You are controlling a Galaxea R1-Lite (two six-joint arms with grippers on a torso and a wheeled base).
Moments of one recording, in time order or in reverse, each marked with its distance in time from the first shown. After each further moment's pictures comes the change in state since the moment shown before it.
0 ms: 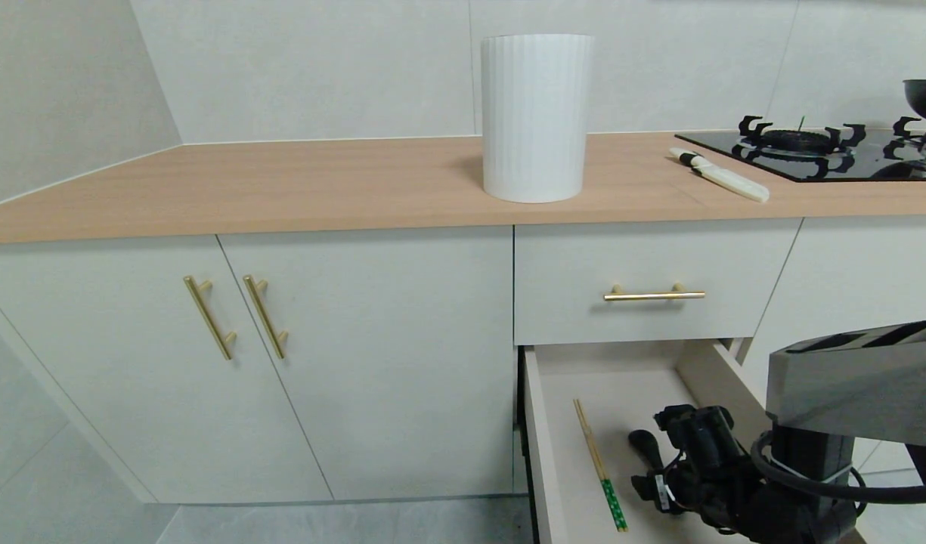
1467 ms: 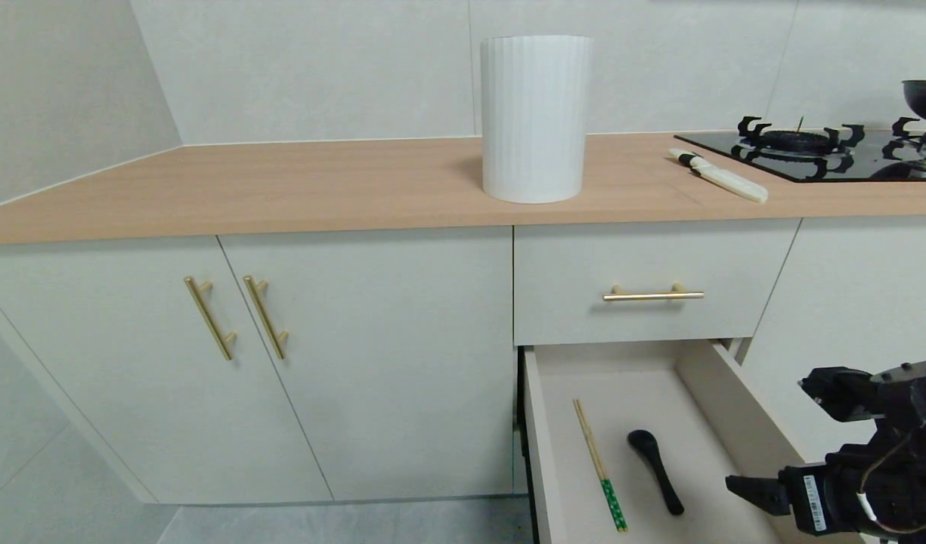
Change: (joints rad) left arm 0.000 0.000 0.002 0.000 0.000 0.003; right arm -0.020 -0.977 0.124 0.781 0.146 0.011
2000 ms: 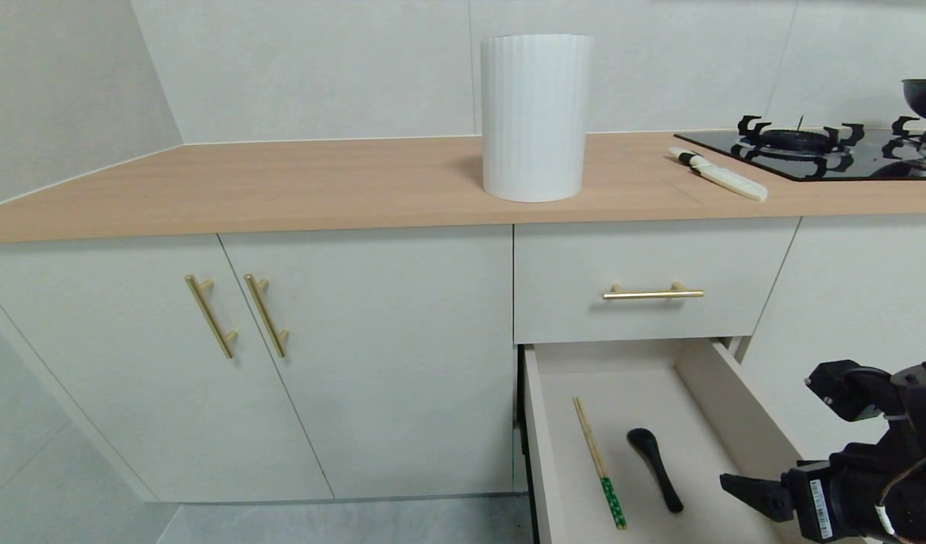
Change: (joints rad) left arm -0.001 0.000 0.000 0.000 0.000 -0.001; right arm 0.079 -0.069 -0.001 0.011 -0.009 -0.003
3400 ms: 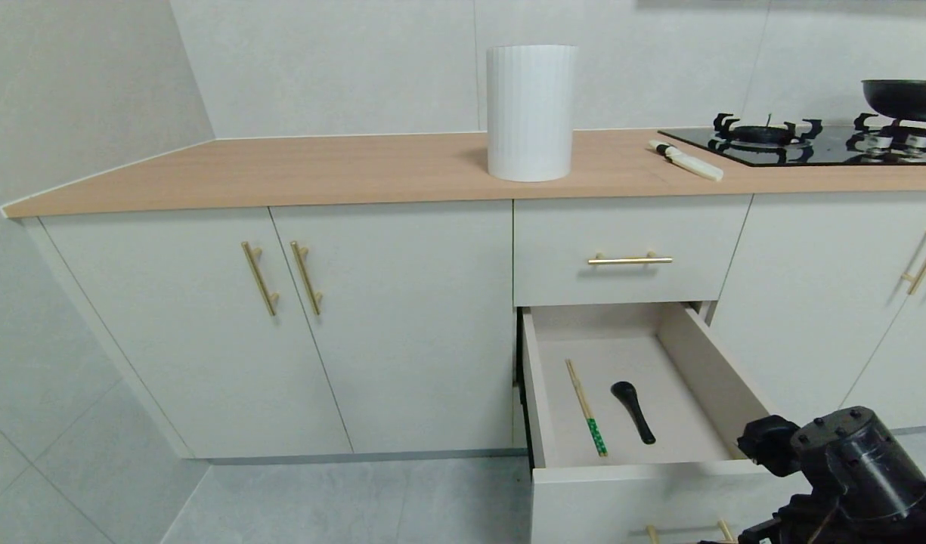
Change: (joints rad) left arm 0.000 0.000 -0.002 0.000 0.000 0.000; right arm 0.126 0.215 0.059 -0.050 -0.080 0.017
